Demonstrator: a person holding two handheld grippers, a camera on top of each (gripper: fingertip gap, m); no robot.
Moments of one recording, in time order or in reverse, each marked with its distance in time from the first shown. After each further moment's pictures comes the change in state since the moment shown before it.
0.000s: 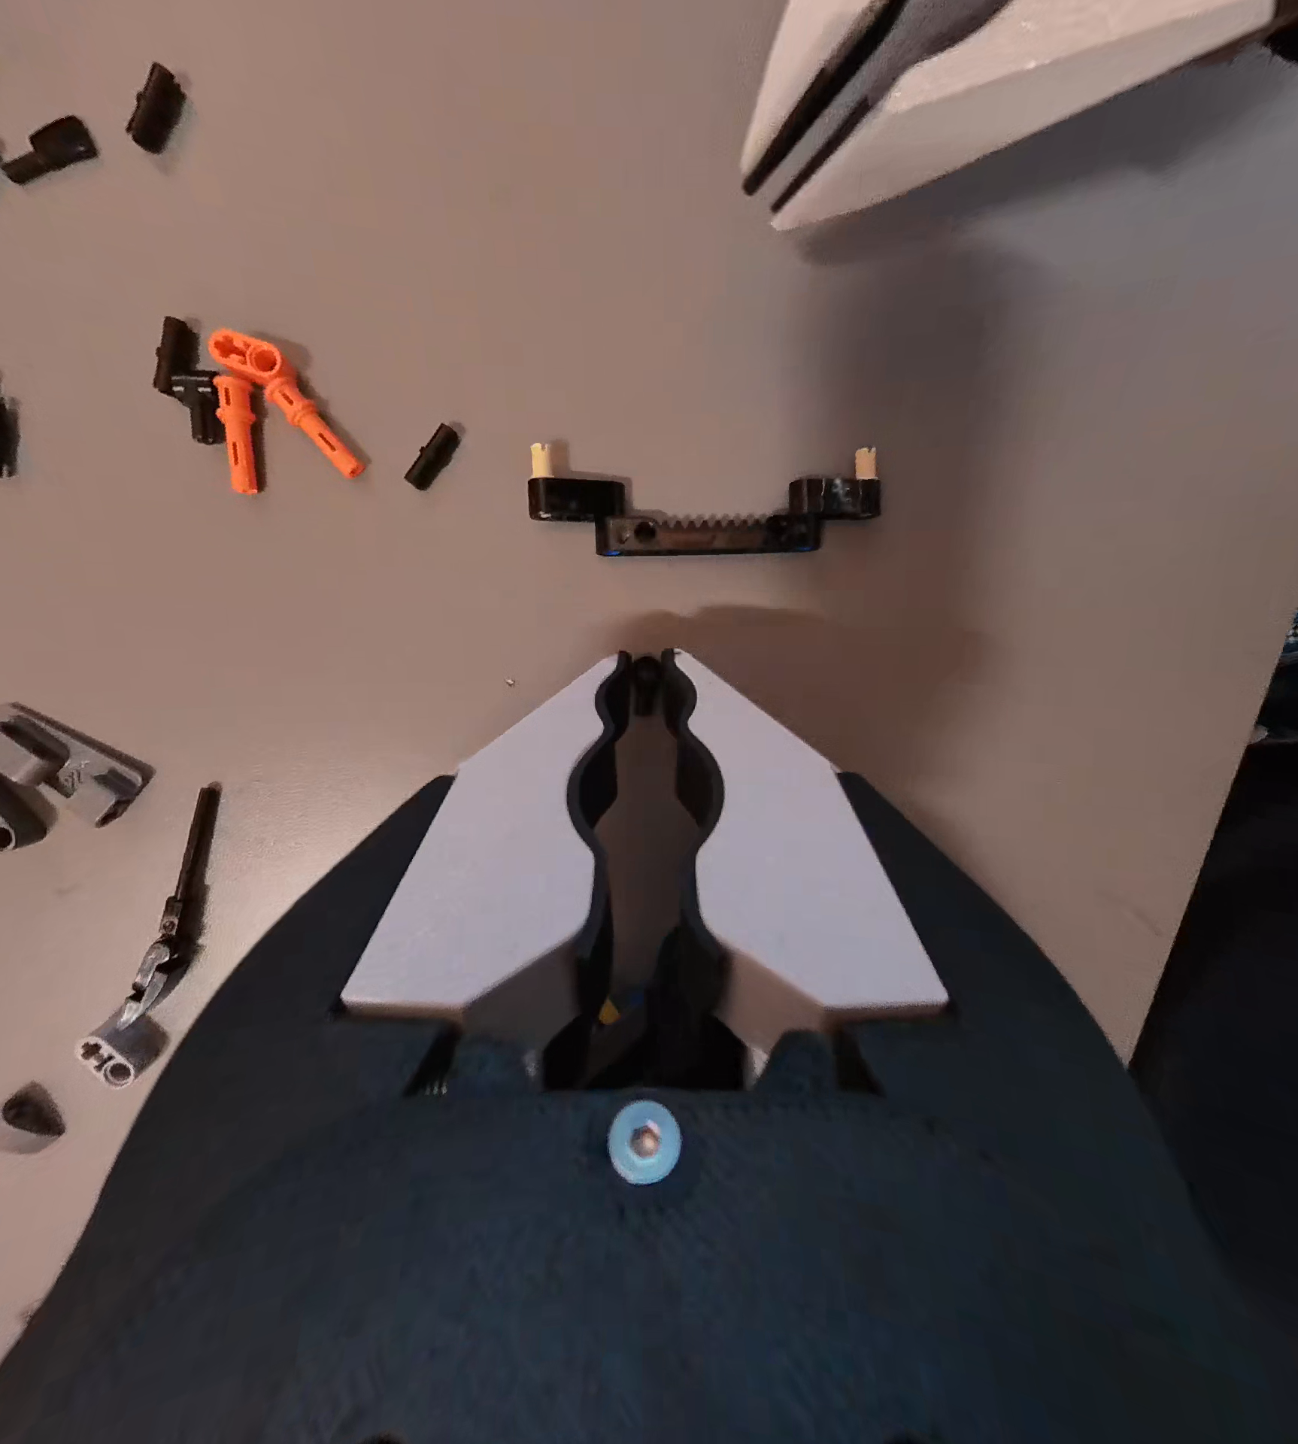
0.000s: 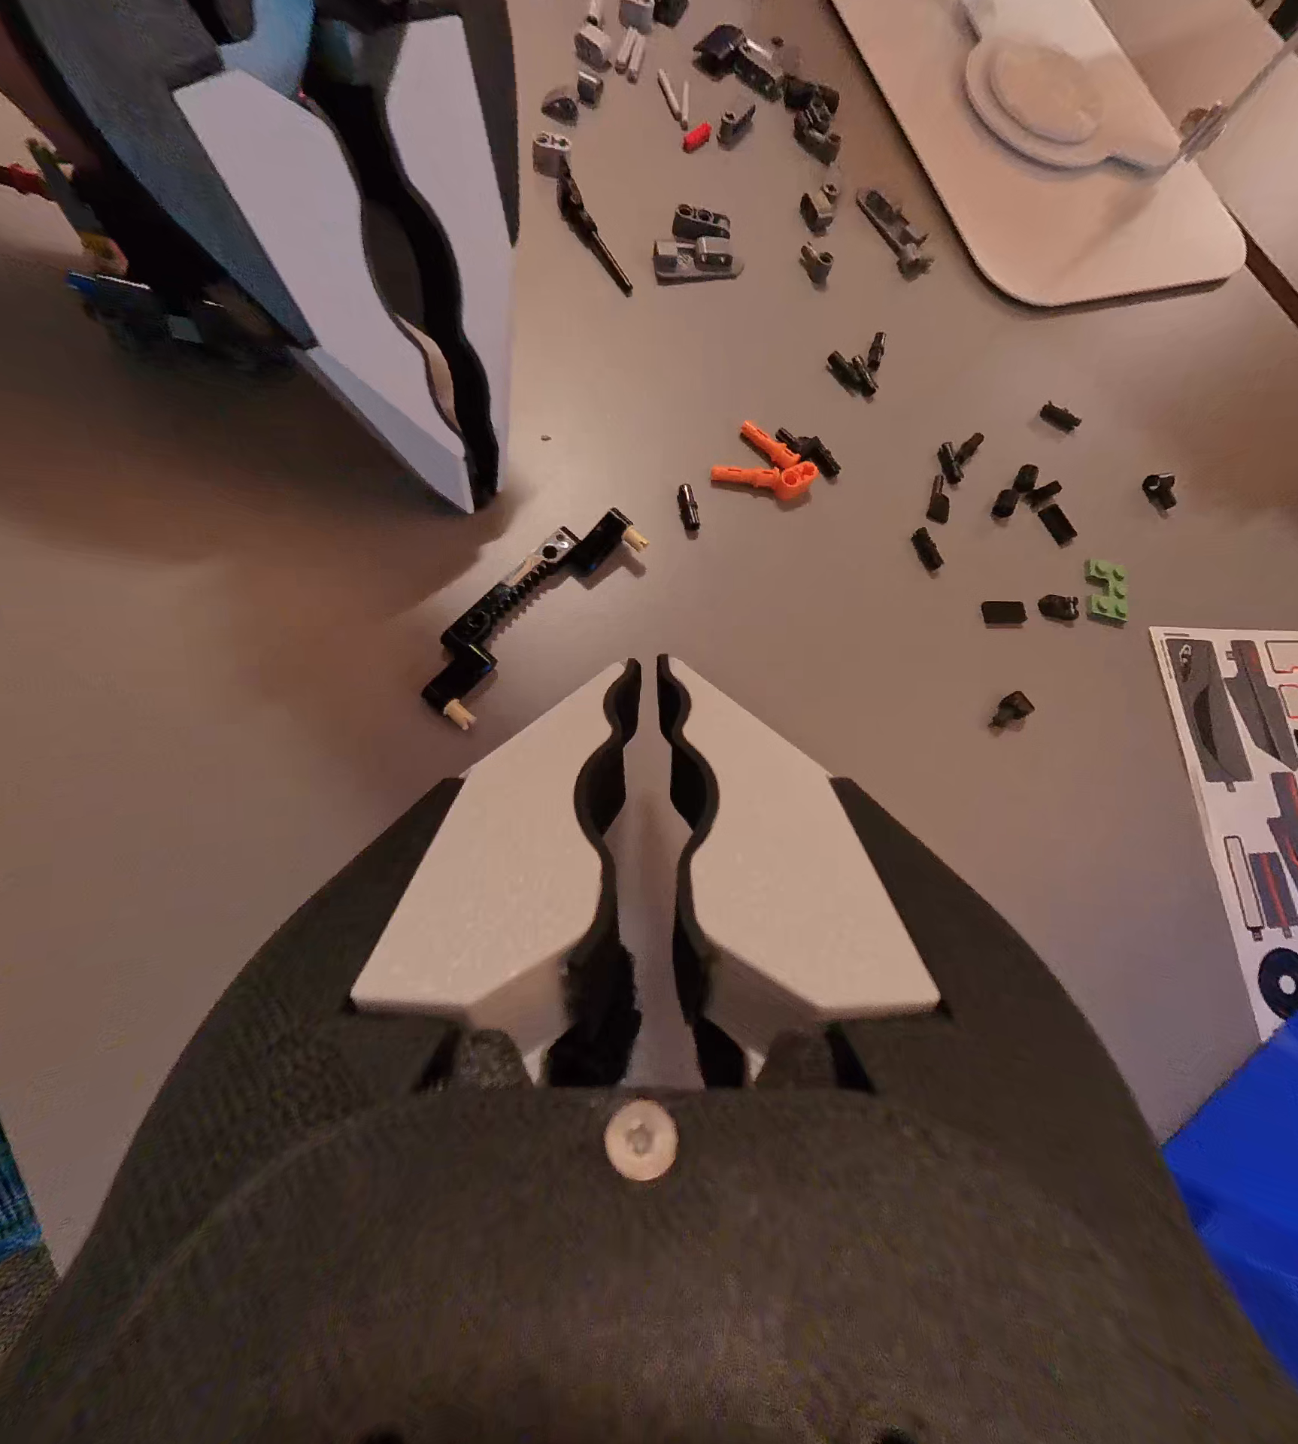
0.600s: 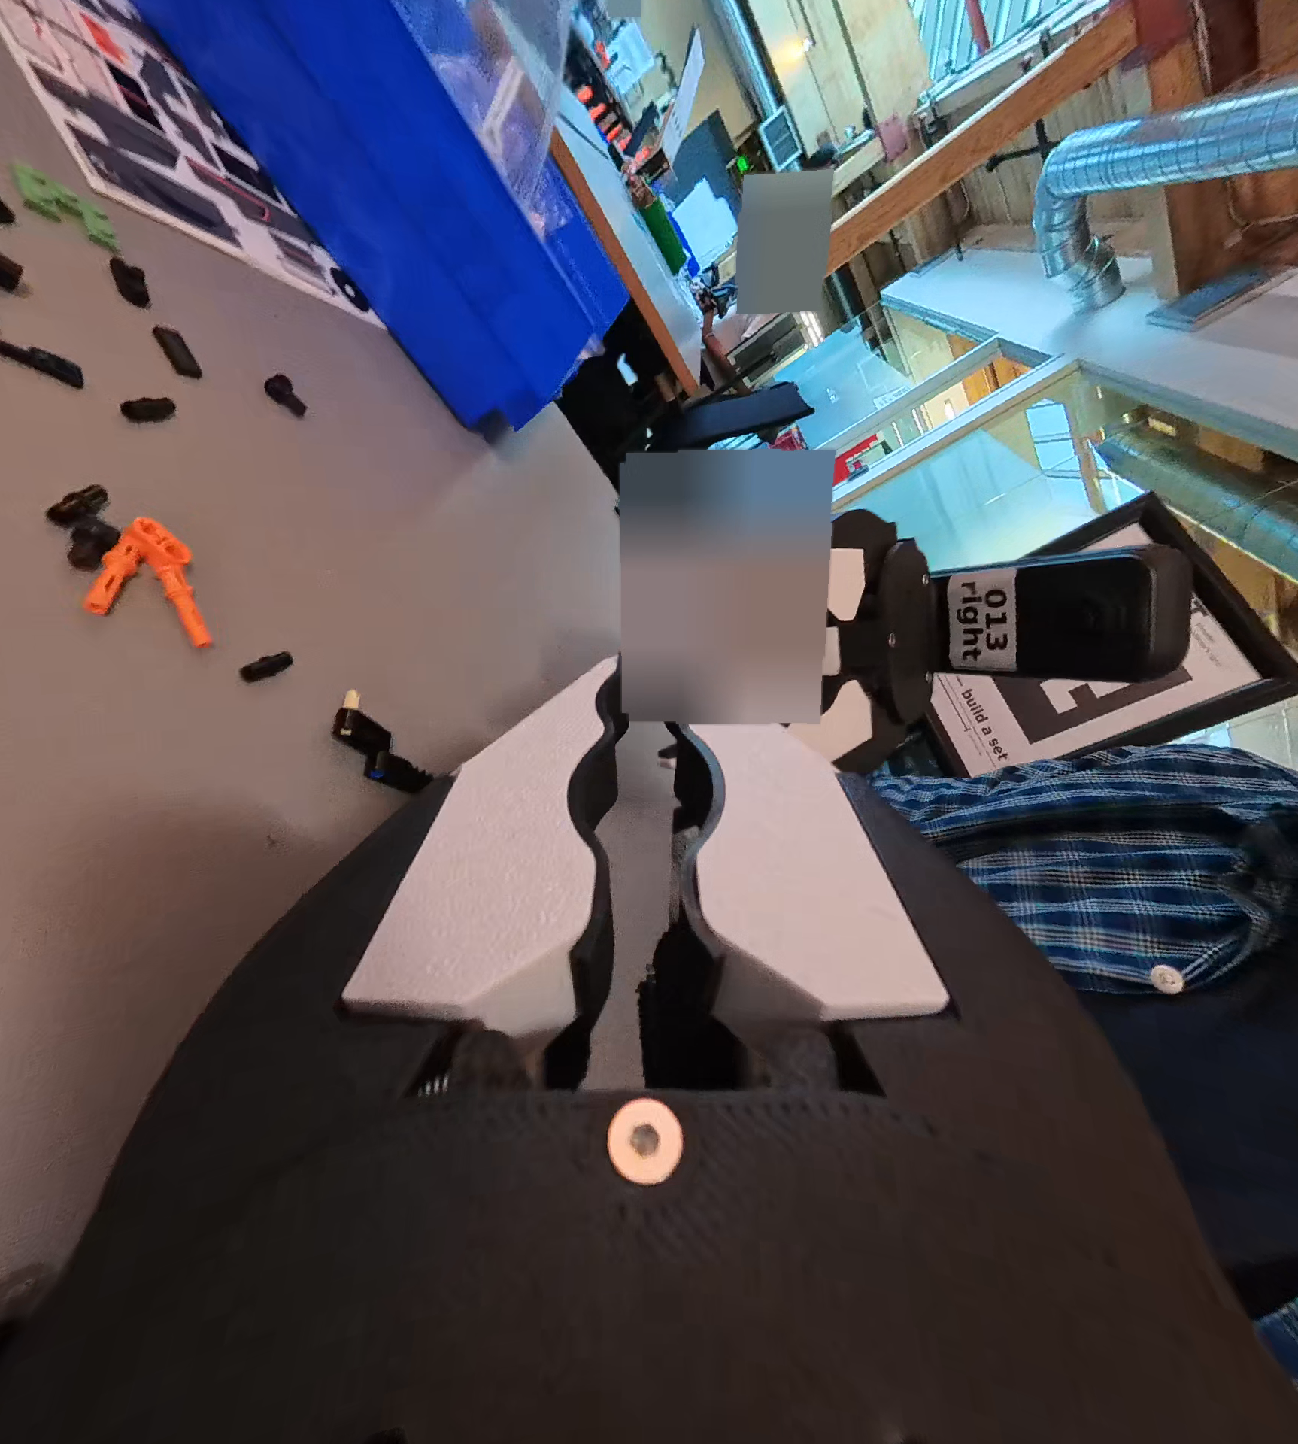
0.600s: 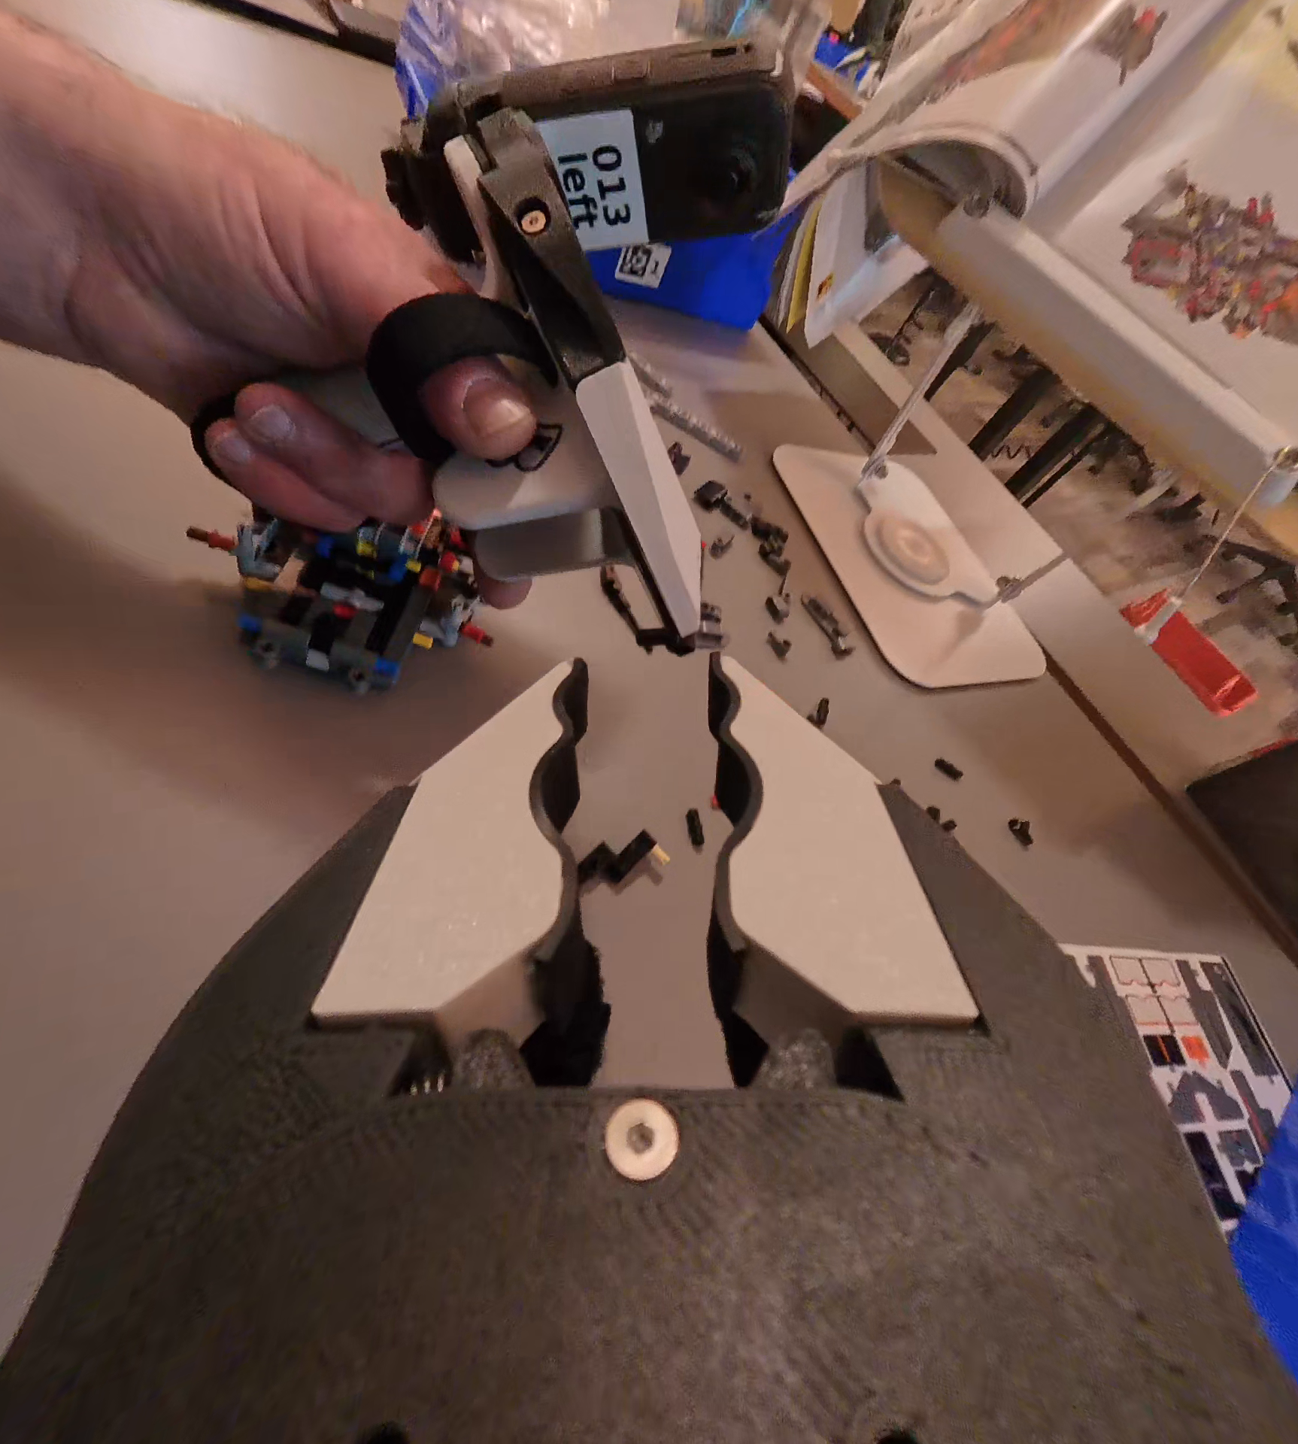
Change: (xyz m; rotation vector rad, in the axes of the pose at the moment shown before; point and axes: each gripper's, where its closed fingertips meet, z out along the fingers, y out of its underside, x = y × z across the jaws) left arm 0.000 -0.067 -0.099 0.723 0.673 -0.617; right arm -0.029 -0.102 -0.006 0.323 0.097 -0.170
